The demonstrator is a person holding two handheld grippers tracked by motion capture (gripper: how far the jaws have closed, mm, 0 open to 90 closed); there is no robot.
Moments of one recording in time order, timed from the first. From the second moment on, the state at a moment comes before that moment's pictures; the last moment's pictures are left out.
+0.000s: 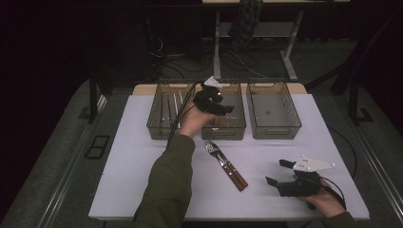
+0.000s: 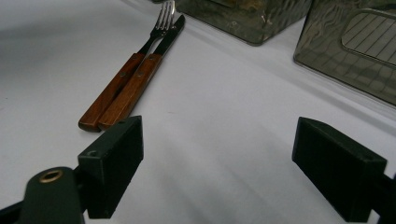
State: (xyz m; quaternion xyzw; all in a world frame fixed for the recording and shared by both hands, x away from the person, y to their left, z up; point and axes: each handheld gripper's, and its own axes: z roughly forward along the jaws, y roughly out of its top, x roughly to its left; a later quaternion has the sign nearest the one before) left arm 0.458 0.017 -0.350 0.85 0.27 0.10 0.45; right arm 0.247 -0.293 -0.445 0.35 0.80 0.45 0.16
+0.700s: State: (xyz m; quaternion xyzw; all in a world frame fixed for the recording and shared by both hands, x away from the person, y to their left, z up) left arm 0.360 0.082 -0.377 0.84 0.24 0.08 0.48; right arm 0.250 -0.293 -0.448 0.36 0.80 0.44 0.16
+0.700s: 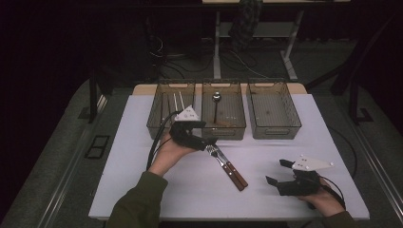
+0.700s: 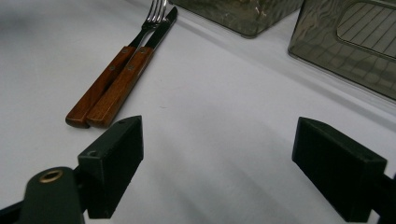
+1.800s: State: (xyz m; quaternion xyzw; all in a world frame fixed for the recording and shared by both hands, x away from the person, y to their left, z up) left arm 0.286 0.138 -0.436 0.86 0.26 0.06 0.44; right arm 0.254 -0.276 -0.439 0.37 0.81 0.43 0.13
